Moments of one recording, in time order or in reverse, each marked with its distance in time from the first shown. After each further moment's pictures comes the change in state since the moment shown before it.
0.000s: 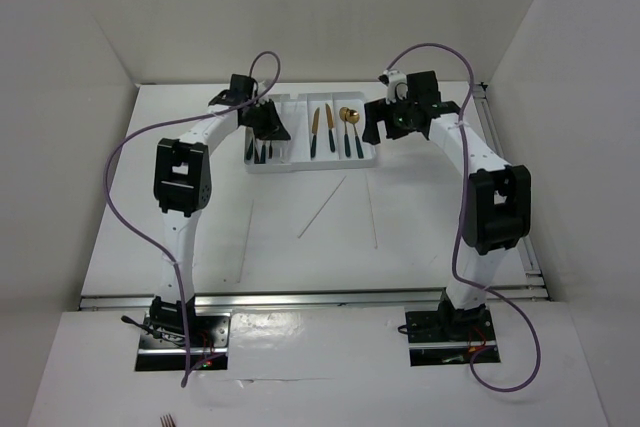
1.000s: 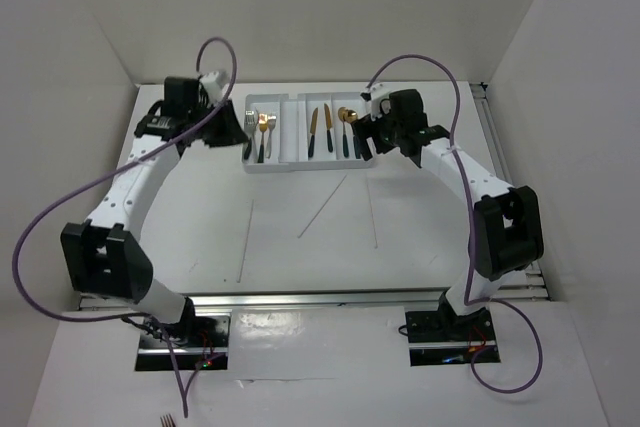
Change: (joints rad) left arm 0.034 -0.835 -0.515 -0.080 -0.152 0.201; right arm 0.140 -0.177 -0.249 0.197 0.203 -0.089
